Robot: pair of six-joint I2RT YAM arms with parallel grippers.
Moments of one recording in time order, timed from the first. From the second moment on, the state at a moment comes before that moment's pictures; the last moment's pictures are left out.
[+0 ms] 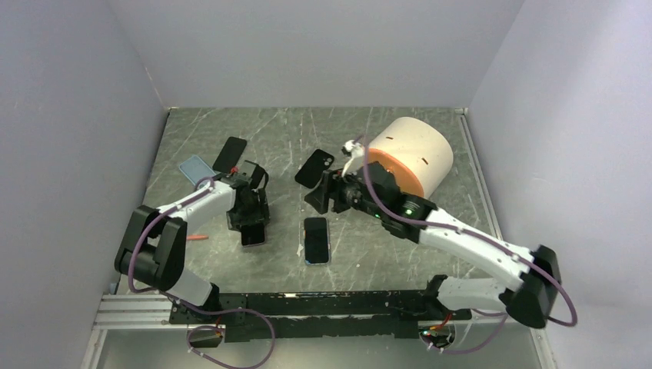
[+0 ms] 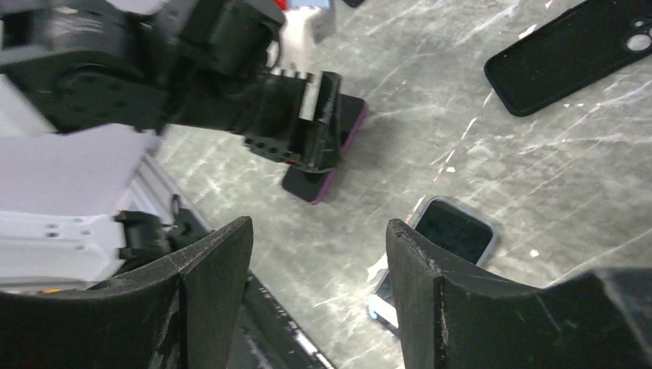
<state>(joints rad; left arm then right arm) -0.41 1.52 0.89 -0.70 -0.15 -0.61 0.91 1.09 0.93 -0.15 0.02 0.63</state>
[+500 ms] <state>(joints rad) -0.24 1.40 0.81 -0.69 -0.02 -0.60 0.88 1.81 1.35 -0.26 0.05 0.30</state>
